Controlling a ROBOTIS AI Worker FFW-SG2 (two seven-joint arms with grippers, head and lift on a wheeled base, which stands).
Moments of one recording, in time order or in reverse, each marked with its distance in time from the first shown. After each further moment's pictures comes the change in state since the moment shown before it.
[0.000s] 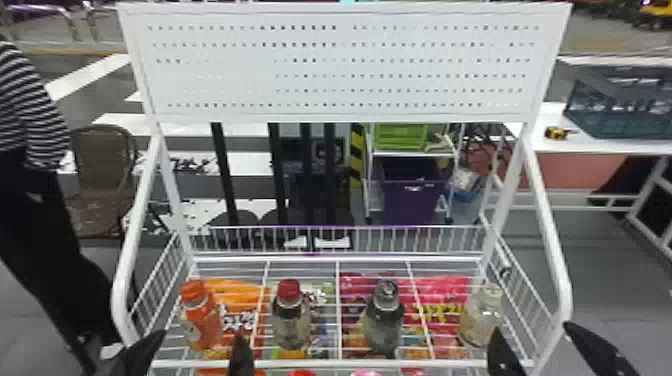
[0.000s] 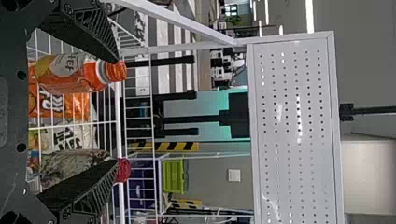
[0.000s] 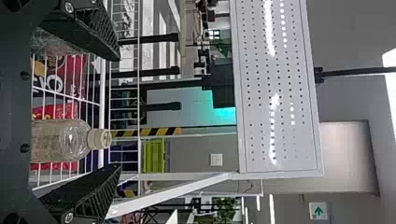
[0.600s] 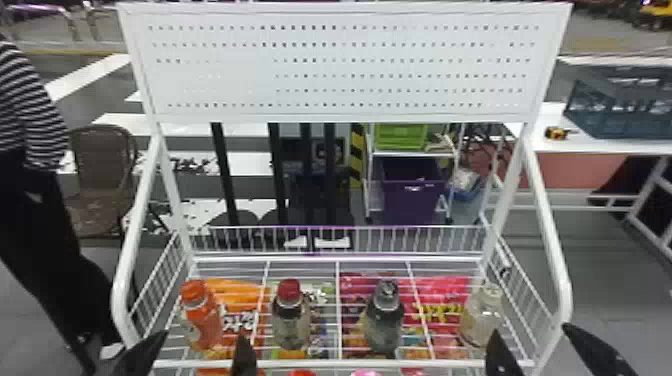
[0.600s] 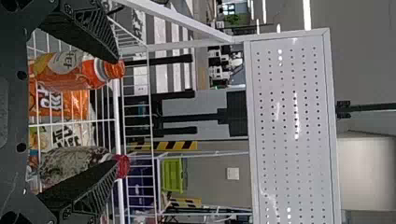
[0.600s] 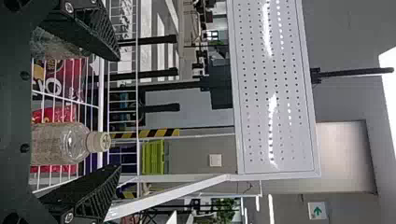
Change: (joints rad) left arm 0.009 0.000 -0.015 -0.004 -0.020 -0.010 0.009; right arm 0.021 0.000 0.012 -0.017 -0.001 -0.010 -0.004
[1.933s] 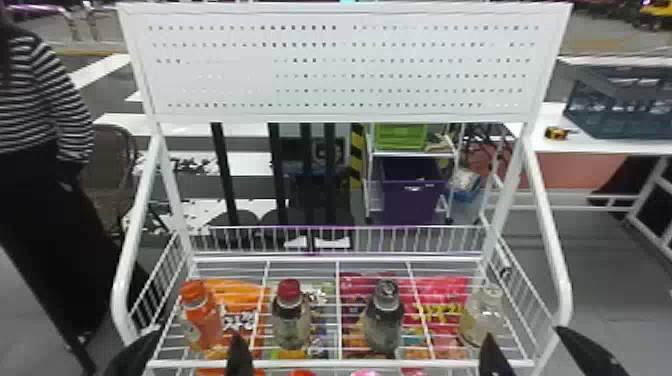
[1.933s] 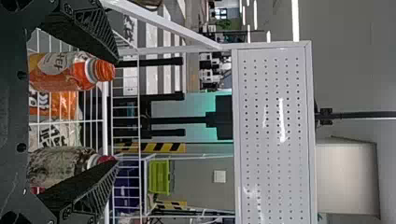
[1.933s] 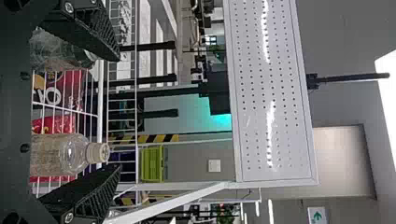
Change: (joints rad) left arm 0.035 0.009 -0.003 -0.005 0.005 -0.084 0.020; right arm 0.023 0.000 0.023 -0.014 0.004 -0.015 0.003
